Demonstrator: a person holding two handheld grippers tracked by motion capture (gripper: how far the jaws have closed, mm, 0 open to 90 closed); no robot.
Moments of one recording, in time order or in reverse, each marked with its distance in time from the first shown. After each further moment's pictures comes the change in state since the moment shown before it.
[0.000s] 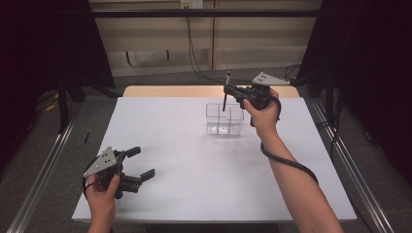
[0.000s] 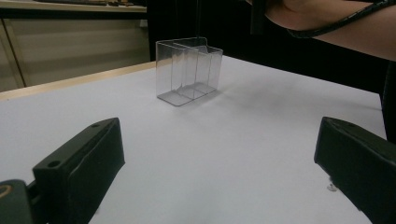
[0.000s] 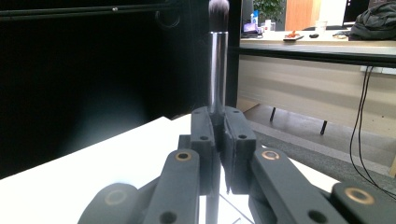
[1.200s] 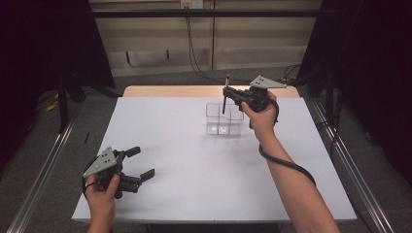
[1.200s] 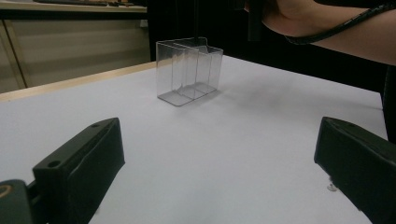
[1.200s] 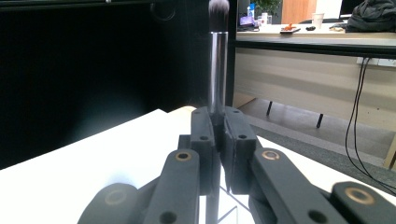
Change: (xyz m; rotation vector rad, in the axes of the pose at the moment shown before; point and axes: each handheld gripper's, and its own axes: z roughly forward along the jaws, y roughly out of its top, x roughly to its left) left arm 0.000 0.001 -0.001 -0.002 0.002 0.005; right arm -0.002 -0.012 0.005 0.020 -0.017 0.005
